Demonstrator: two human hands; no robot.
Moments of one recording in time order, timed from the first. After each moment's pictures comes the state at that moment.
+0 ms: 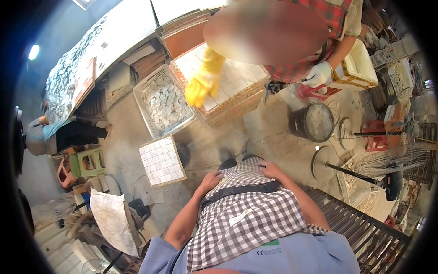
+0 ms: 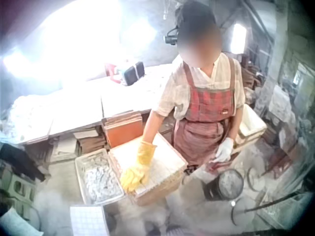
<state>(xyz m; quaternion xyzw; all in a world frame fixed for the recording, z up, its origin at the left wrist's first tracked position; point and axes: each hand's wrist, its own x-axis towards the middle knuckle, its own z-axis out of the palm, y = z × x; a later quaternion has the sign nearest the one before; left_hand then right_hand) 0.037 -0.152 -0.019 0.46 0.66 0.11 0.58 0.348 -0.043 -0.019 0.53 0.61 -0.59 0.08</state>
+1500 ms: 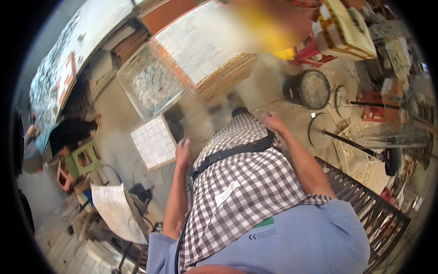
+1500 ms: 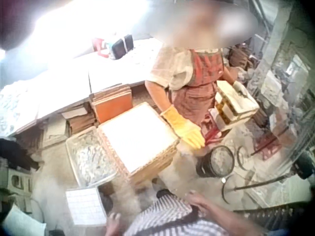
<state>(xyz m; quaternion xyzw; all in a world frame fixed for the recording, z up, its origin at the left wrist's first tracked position) -0.034 -0.133 -0.043 0.25 0.84 0.18 0.45 0.369 0.040 -0.065 0.72 0.51 -0.48 0.05</state>
